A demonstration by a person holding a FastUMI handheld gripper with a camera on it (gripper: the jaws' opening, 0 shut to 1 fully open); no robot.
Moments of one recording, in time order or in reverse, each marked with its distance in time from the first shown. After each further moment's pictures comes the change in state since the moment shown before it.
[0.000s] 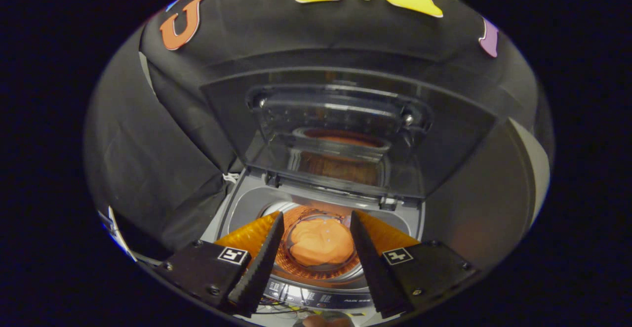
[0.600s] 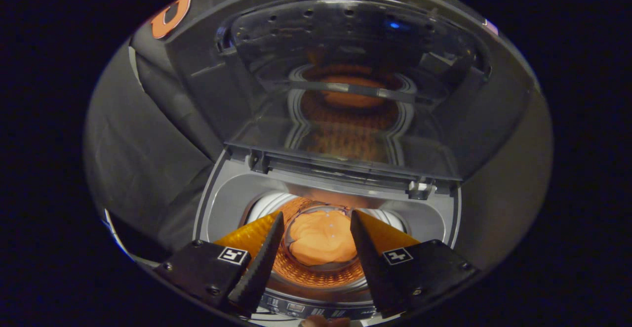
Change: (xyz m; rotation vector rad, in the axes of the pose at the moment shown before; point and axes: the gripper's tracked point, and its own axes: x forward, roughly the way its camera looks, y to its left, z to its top) arm 0.089 0.014 -0.047 0.022 0.102 -0.016
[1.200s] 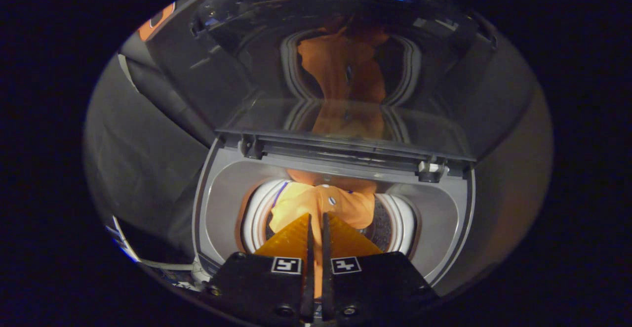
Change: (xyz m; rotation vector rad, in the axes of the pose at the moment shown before) arm 0.018 -0.002 -0.016 0.065 0.096 0.017
